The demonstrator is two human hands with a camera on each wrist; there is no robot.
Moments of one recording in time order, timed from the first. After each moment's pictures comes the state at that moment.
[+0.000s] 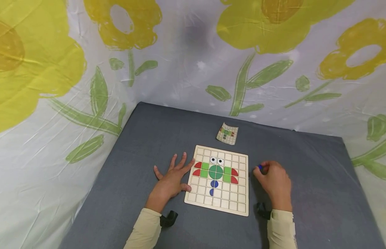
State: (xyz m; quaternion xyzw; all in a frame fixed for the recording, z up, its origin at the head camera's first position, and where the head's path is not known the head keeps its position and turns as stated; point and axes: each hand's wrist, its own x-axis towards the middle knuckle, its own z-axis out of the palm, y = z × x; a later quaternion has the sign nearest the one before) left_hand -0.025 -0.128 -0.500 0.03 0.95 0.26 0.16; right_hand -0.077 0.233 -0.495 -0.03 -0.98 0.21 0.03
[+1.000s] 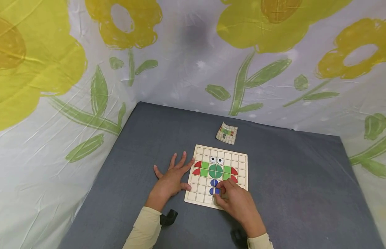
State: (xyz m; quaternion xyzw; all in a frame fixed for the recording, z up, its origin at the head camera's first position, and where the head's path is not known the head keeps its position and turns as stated) left_hand -0.026 -0.129 -0.498 0.03 0.95 0.26 0.15; right_hand -0.002 0.136 -0.509 0.22 -0.95 0.22 0.02
